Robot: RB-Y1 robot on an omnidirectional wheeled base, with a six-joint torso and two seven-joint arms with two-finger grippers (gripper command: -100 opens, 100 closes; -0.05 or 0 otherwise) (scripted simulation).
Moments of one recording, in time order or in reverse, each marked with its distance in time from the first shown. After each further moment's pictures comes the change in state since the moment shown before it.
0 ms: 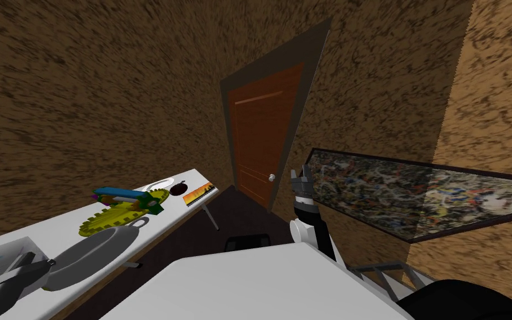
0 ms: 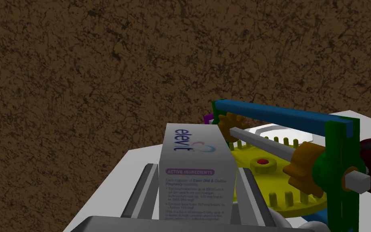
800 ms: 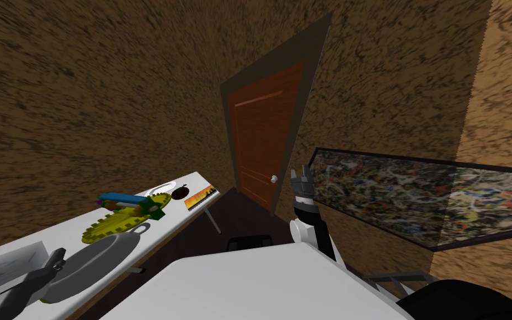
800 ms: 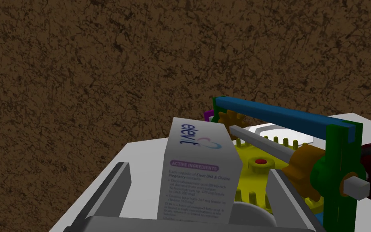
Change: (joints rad) left arm 0.003 -0.064 -0.002 0.001 0.015 0.033 -0.007; right arm 0.000 0.000 0.000 0.000 0.000 0.000 0.000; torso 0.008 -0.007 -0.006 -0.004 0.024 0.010
